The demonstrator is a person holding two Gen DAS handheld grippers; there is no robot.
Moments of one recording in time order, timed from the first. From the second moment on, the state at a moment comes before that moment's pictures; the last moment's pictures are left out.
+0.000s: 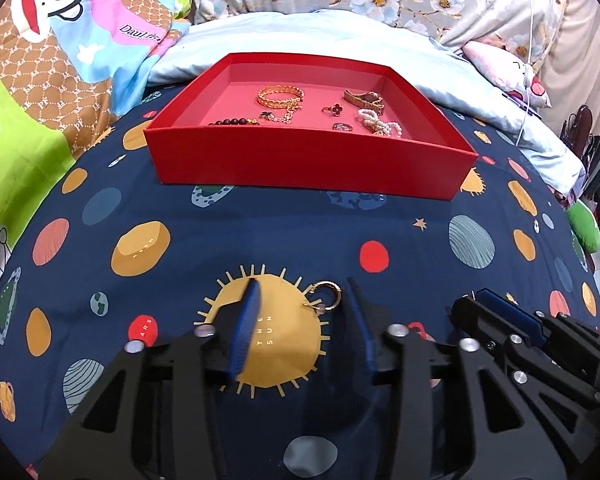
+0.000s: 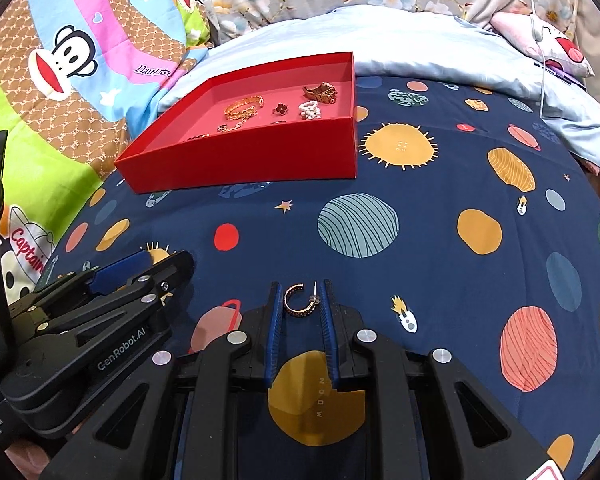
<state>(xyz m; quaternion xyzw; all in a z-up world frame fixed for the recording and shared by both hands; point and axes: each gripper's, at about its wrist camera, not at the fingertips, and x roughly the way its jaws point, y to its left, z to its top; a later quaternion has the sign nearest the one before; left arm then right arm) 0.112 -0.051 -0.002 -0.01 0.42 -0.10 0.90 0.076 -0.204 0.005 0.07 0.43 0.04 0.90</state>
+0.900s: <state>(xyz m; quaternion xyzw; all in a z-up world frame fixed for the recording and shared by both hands) 0.094 -0.016 0.006 -0.05 0.43 -0.11 0.90 0.071 -0.203 0.010 0.08 0.41 0.05 0.91</state>
